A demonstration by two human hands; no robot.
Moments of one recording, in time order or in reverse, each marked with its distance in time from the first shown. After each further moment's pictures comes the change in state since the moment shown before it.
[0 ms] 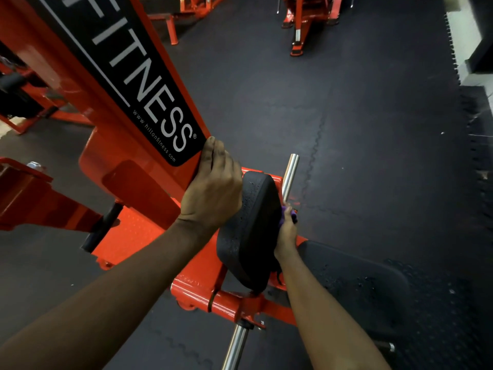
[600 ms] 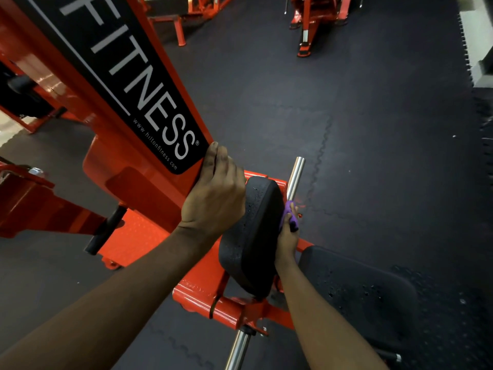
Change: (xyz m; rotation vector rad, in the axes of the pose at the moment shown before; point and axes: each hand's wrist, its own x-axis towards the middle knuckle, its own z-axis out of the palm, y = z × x) left_hand 0.000 -0.001 0.001 -0.026 0.020 -0.015; right_hand 0.077 0.080 -0.042 -0.297 -0.036 -0.281
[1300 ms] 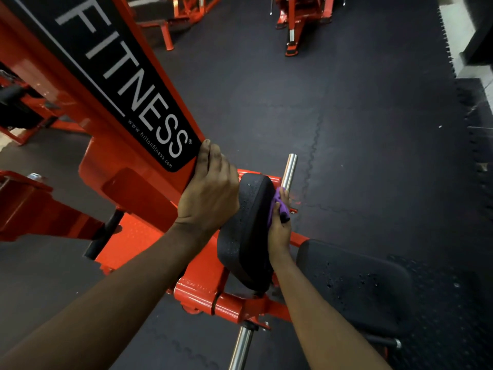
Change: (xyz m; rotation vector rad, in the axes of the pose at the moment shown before) left_hand 0.001 -0.004 -0.007 -0.008 -0.040 0.032; right_hand -0.076 -0.110 0.026 -0.008 -0.081 -0.254
